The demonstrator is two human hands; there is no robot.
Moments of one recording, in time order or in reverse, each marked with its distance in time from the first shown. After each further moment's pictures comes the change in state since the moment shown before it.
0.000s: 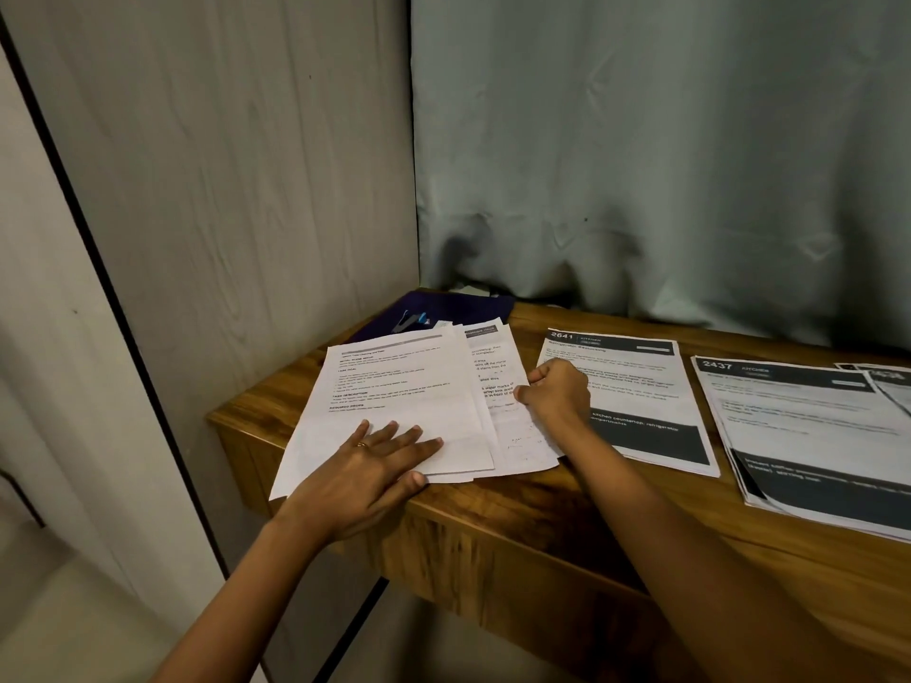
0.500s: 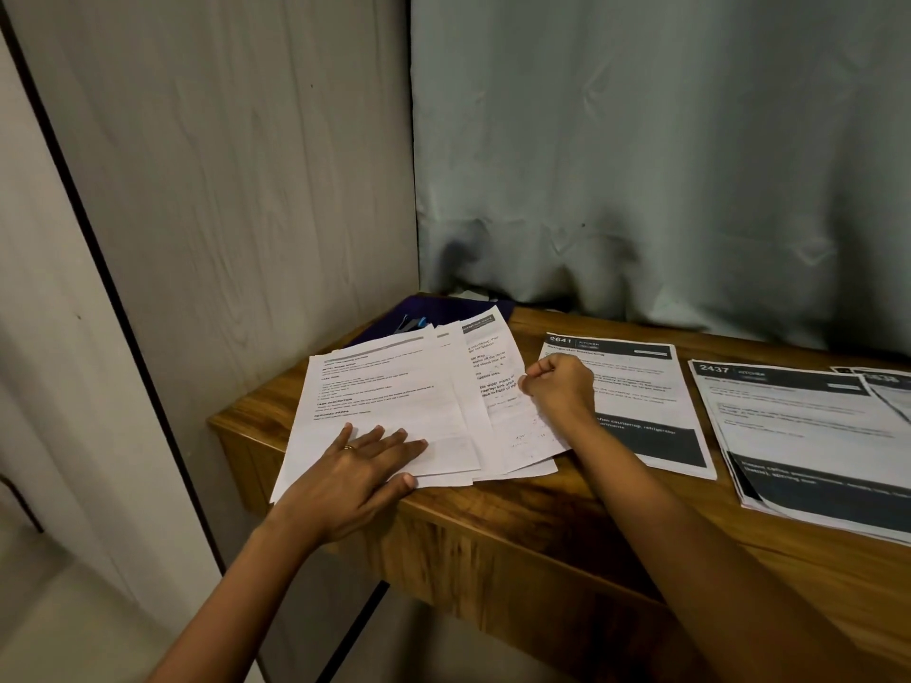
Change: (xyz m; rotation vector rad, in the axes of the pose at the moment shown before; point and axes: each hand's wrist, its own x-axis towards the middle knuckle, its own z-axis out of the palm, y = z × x) left_hand -0.007 -0.007 -0.004 0.036 -0.014 -0.070; right_hand 0.014 0.003 -0.004 0.164 -0.005 0.003
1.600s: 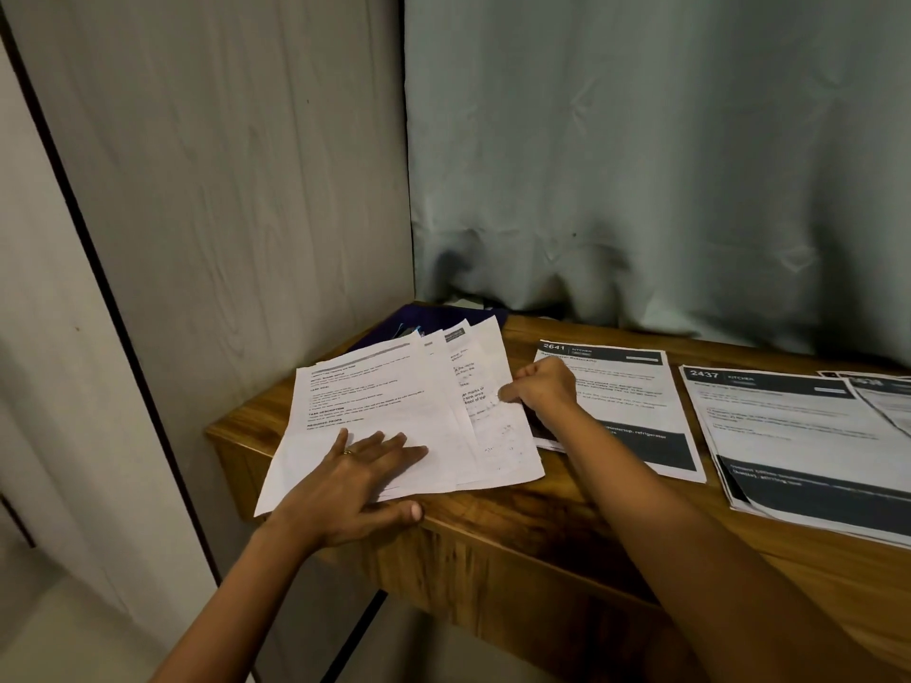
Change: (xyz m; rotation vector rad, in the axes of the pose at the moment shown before) left_hand 0.004 0.001 -0.004 -0.020 -0.052 0.021; right_hand 0.010 -0.017 0.002 -0.047 -0.149 0.137
